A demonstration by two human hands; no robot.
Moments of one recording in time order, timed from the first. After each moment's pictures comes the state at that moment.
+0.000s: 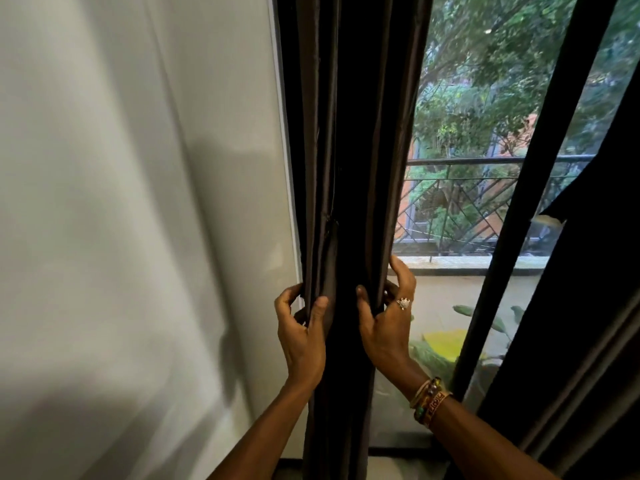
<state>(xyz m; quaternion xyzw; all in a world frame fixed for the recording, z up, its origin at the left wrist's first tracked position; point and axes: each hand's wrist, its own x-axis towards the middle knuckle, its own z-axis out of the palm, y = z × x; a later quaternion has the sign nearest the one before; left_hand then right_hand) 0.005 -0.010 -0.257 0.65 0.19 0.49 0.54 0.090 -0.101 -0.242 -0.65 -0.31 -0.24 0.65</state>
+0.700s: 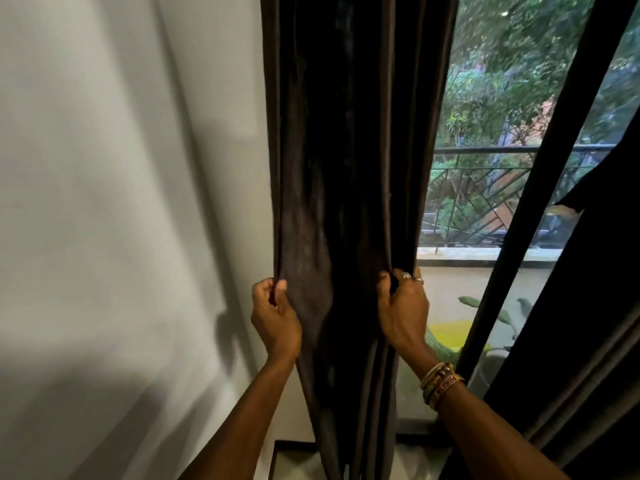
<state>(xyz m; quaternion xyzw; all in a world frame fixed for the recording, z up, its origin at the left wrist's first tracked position) 0.004 0.040 -0.269 0.62 0.32 0.56 0.45 0.109 -0.109 -0.245 -0.85 -0.21 -0.21 0.44</state>
